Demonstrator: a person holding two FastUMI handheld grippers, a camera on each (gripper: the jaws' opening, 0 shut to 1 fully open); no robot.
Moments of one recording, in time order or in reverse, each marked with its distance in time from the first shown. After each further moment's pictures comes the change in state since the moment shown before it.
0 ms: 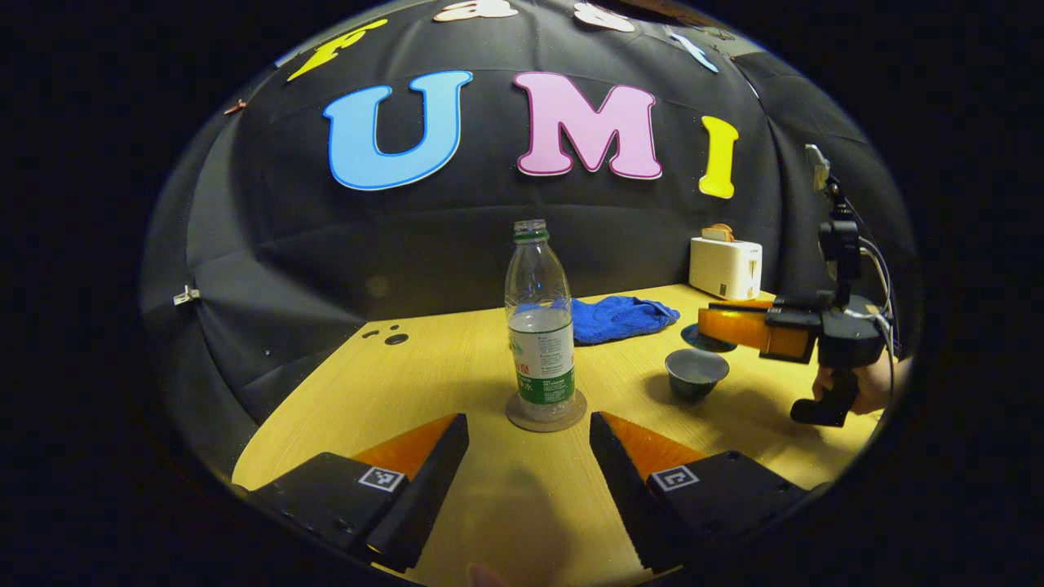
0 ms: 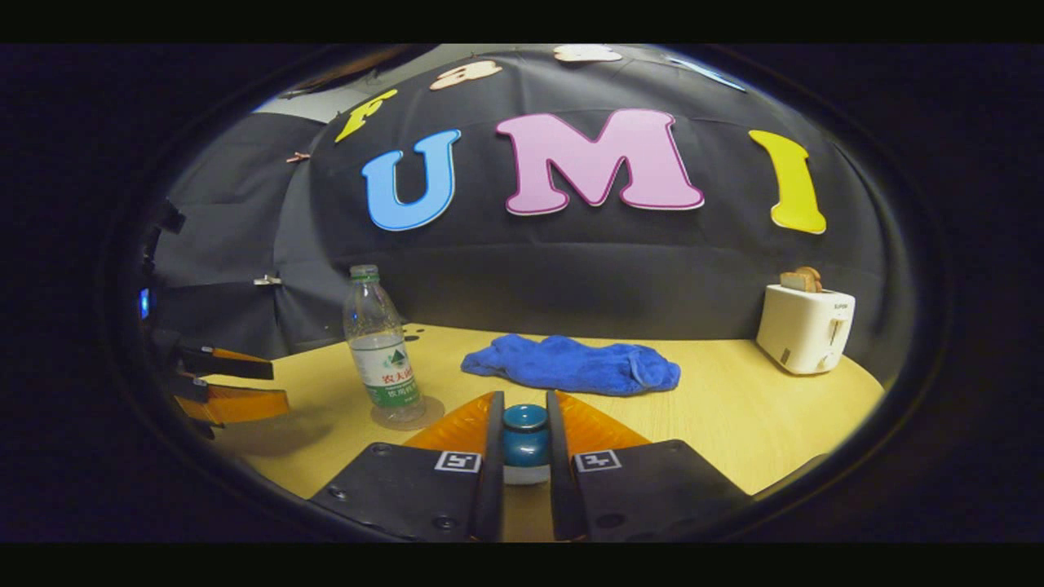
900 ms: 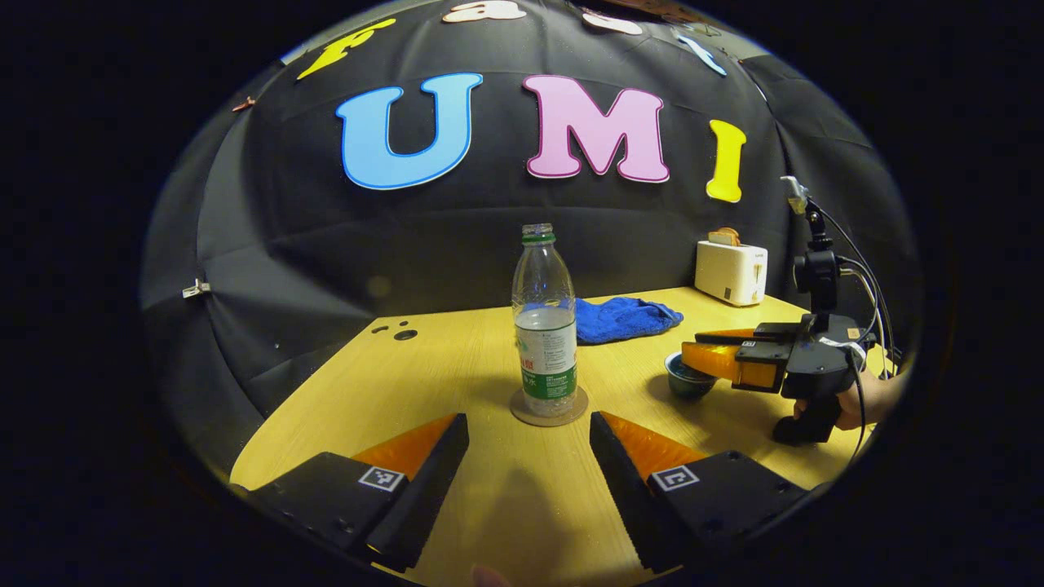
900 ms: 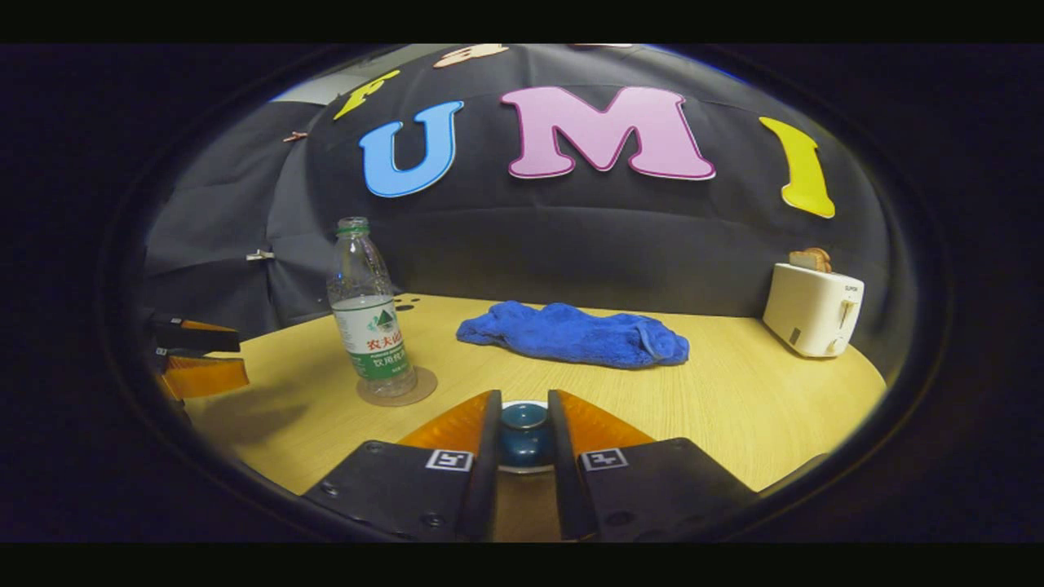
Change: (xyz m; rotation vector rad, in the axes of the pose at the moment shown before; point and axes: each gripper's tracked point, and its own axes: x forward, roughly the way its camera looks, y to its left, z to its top) left arm -0.011 -0.001 0.000 -0.015 0.001 0.021; right arm 0.014 0.001 -0.035 -0.024 0.104 -0.015
